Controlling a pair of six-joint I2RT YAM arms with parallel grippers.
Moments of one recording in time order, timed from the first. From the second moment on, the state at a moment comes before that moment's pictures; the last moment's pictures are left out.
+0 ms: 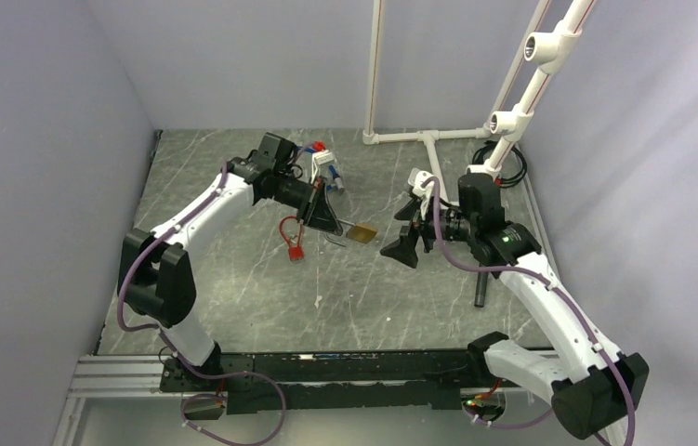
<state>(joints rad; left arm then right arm) -0.45 1.67 1.39 -0.65 1.19 0.12 0.39 1.03 0.97 -0.50 -0.77 -0.32</state>
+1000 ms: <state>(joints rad) -0.51 1.58 1.41 -0.58 1.18 0.13 0.50 1.12 0.92 -0.36 -0.81 -0.53</state>
